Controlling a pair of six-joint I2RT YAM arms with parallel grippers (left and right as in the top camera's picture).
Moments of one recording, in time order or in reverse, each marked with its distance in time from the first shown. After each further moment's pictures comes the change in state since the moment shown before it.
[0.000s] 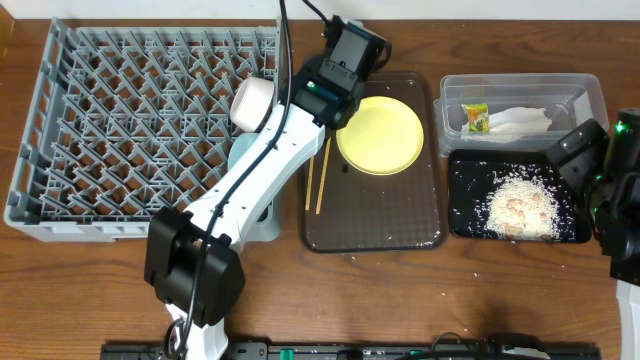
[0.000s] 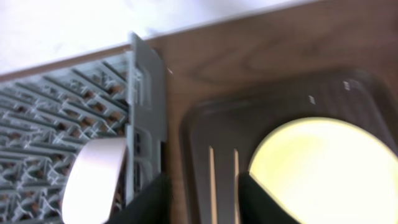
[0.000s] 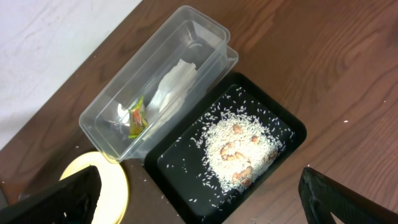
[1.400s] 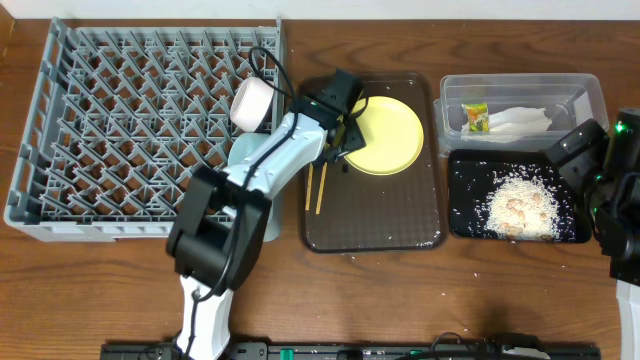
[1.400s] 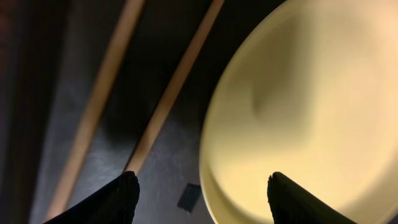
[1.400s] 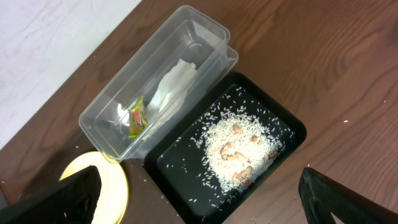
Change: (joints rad) left arm 0.061 0.175 -0.239 0.063 0.460 -0.691; right arm 0.000 0.000 -0.001 0.000 0.000 0.000
